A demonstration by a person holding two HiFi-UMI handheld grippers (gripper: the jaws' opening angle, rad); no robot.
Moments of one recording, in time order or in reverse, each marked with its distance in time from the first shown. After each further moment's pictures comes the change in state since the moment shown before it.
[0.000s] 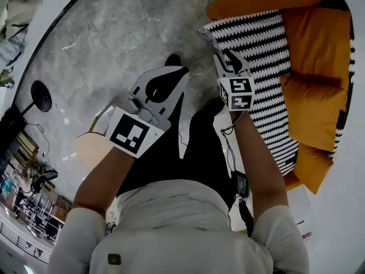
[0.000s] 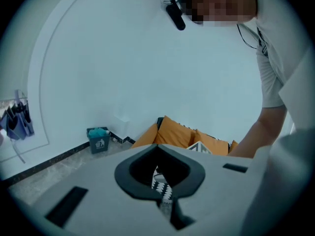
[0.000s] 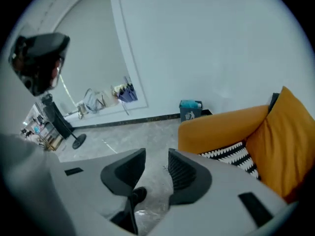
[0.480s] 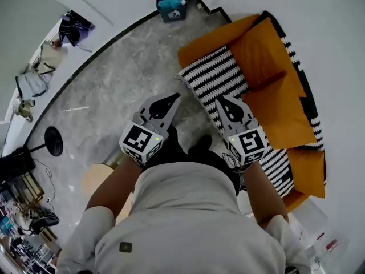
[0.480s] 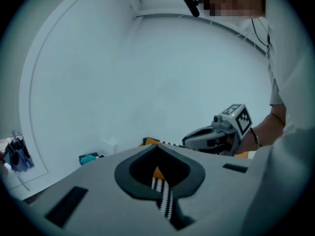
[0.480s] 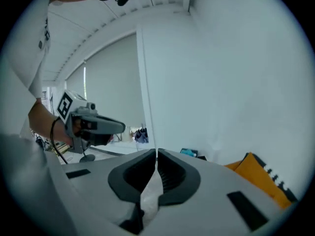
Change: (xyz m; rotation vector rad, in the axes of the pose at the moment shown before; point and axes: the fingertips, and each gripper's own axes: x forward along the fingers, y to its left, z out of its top) left arm -0.054 -0.210 0.110 0.243 -0.210 -0.028; right arm -0.386 0.024 0.111 -0.168 -0.465 0.048
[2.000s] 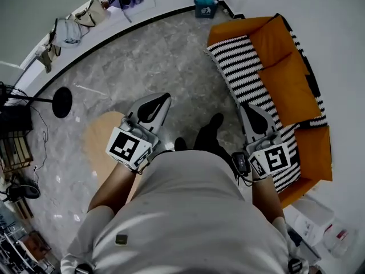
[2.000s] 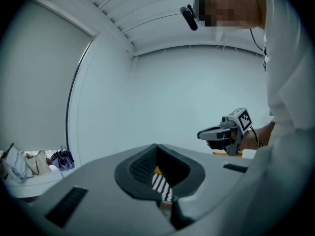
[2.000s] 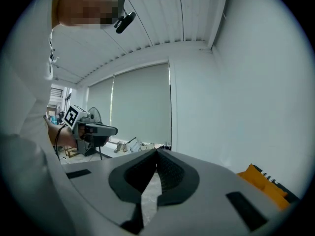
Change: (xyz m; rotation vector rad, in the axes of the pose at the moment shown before) left arm -0.445 -0.204 -0.020 0.088 -0.212 0.203; right arm -0.275 0.364 0.040 -0.149 -0.243 0.062
